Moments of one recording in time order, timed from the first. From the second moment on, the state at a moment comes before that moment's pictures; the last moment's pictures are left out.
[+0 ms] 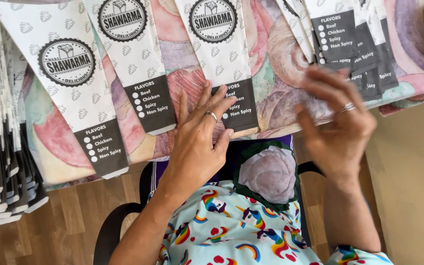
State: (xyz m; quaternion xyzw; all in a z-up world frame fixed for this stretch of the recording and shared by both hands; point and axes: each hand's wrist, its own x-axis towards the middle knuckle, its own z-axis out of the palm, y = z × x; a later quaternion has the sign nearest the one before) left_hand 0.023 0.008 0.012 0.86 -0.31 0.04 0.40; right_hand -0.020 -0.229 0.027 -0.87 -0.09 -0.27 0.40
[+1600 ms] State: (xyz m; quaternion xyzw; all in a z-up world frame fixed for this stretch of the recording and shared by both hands) left_hand -0.013 -0.011 0.002 0.91 -0.24 0.11 0.33; right_hand -0.026 -0.242 0.022 -0.90 -0.19 -0.24 0.32
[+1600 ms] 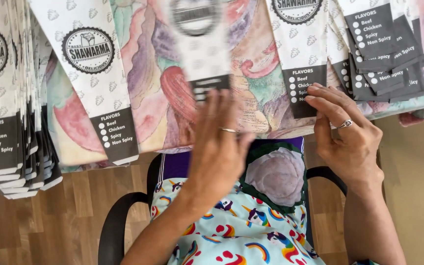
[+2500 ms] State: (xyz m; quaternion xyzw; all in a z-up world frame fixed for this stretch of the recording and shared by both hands) left_hand 0.001 -0.016 -0.012 0.81 -0.38 0.16 0.42; right_hand -0.019 -0.227 0.015 -0.88 -0.30 -0.21 0.31
